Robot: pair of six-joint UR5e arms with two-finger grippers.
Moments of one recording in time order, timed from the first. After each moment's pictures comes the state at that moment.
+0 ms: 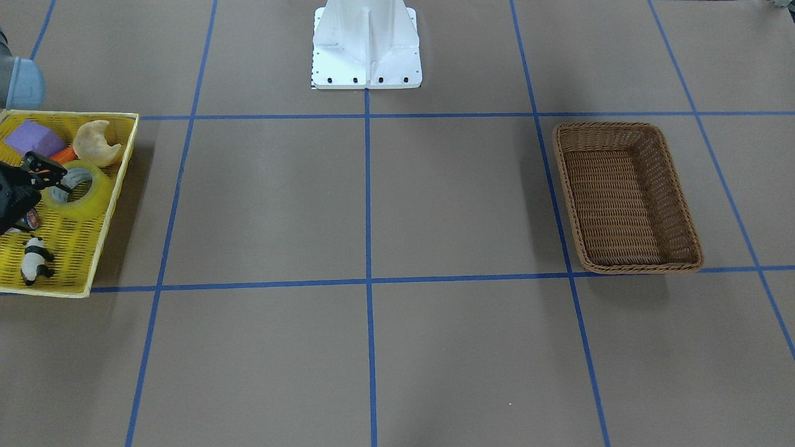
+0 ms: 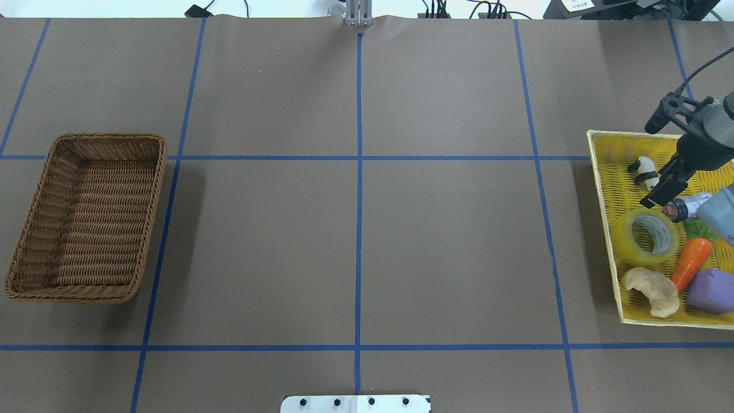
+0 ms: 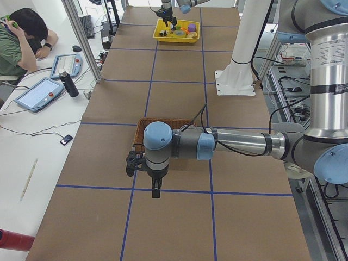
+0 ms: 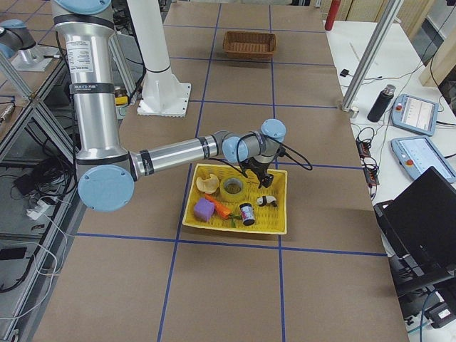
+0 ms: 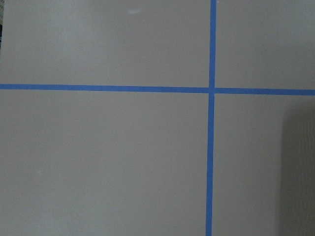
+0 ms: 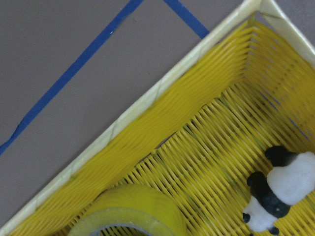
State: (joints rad) left arm -1.64 -1.46 -1.76 -1.55 -2.29 -0.02; right arm 1.10 -1.48 1.70 -1.51 2.34 -0.34
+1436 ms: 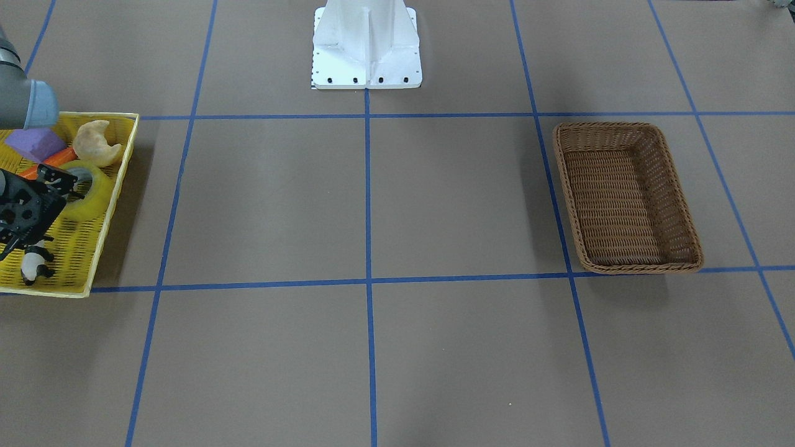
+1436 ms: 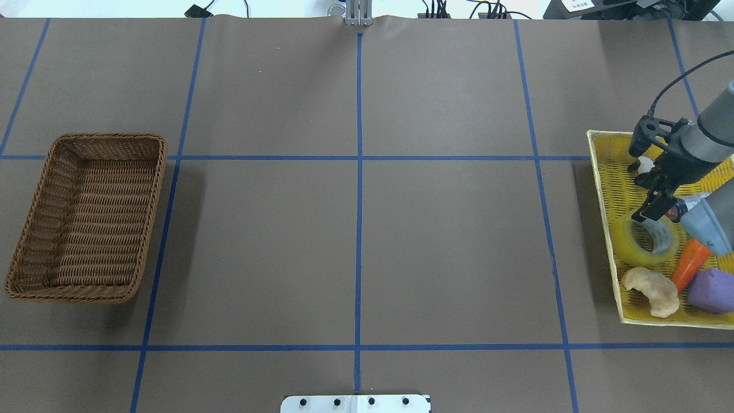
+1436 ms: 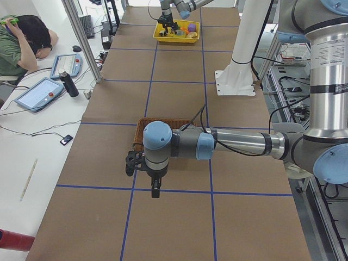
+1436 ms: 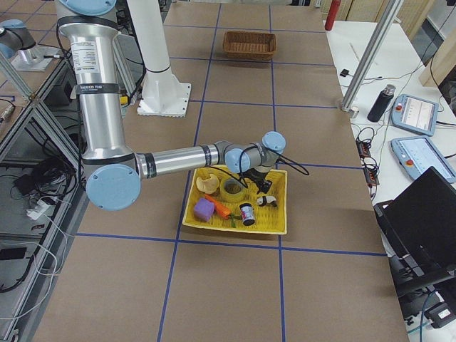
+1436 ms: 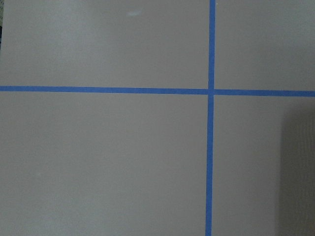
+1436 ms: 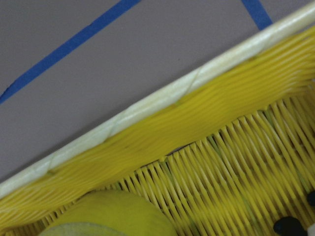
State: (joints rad) left arm -1.64 -1.47 -1.76 -1.55 -2.29 -0.02; right arm 1.05 -1.48 1.60 -1.43 2.37 -0.47
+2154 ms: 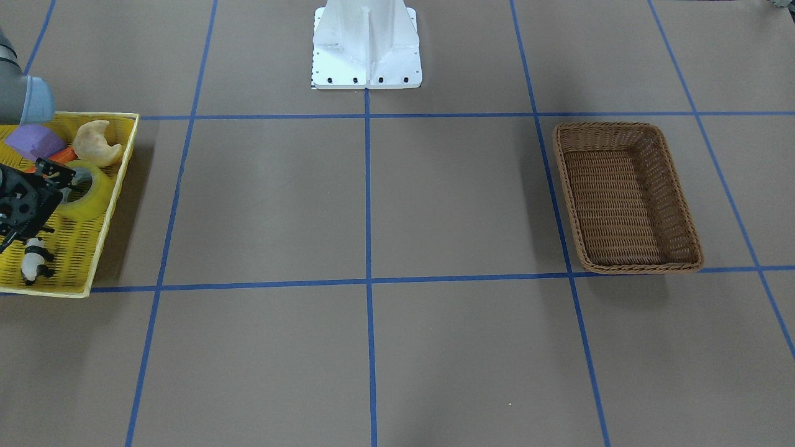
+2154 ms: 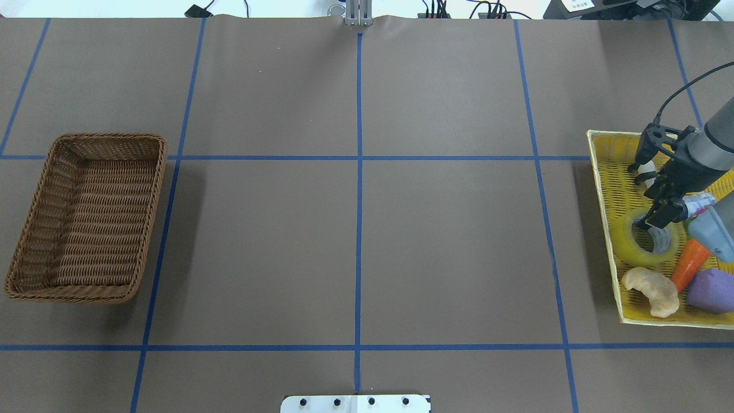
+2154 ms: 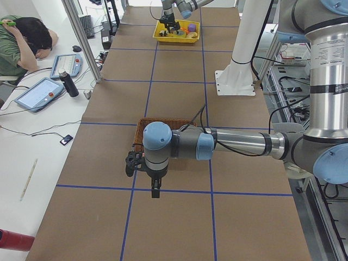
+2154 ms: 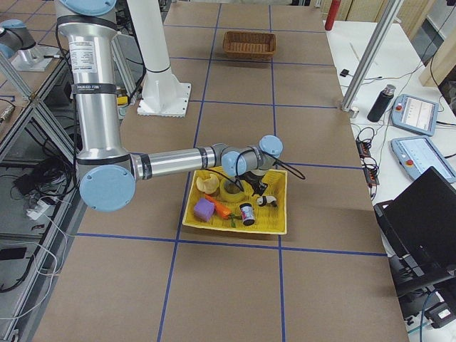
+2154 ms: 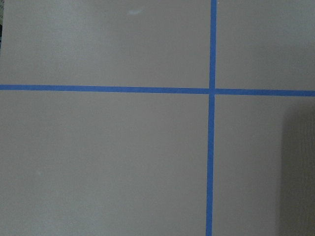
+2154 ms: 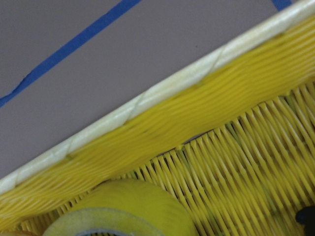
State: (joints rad) left arm -1.64 -1.47 -1.76 -1.55 -2.29 -0.02; right arm 1.05 -1.51 1.60 -1.43 2.39 -0.48
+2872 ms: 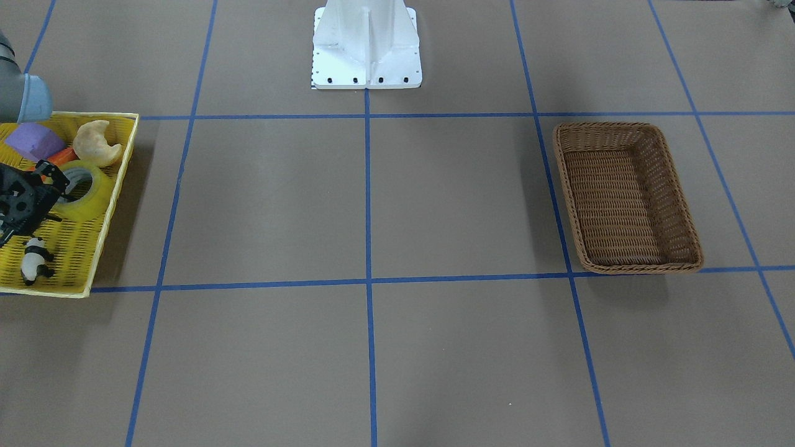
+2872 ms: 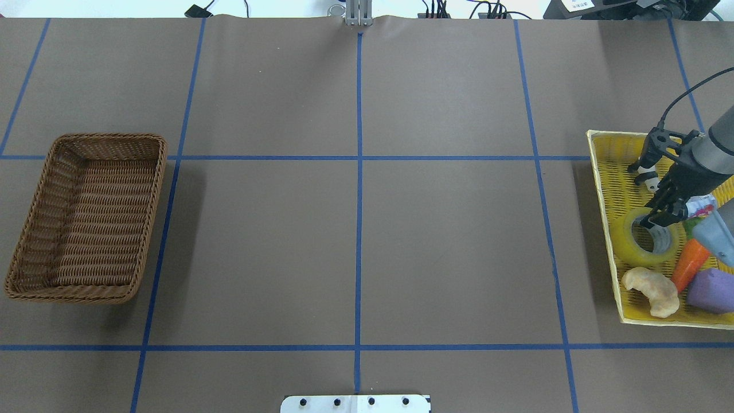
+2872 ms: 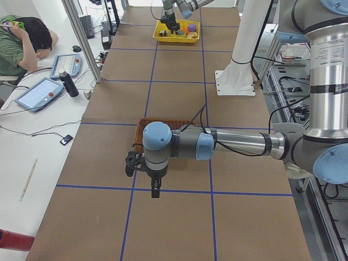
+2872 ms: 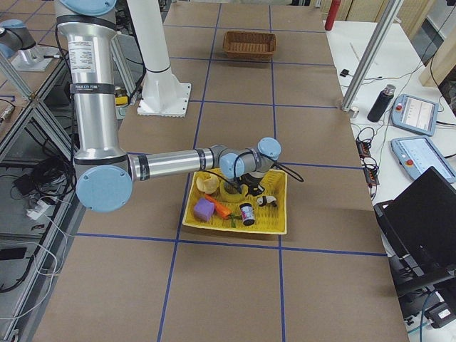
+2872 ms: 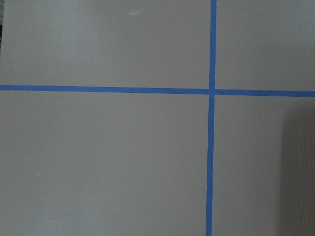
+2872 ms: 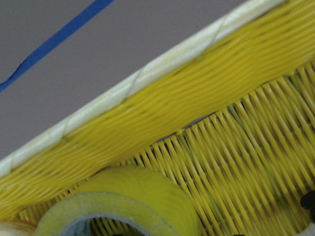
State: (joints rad) left arm -1.64 -1.47 -1.76 -1.55 -2.29 -0.03; right arm 1.05 -1.52 1.60 -1.43 2.38 -0.49
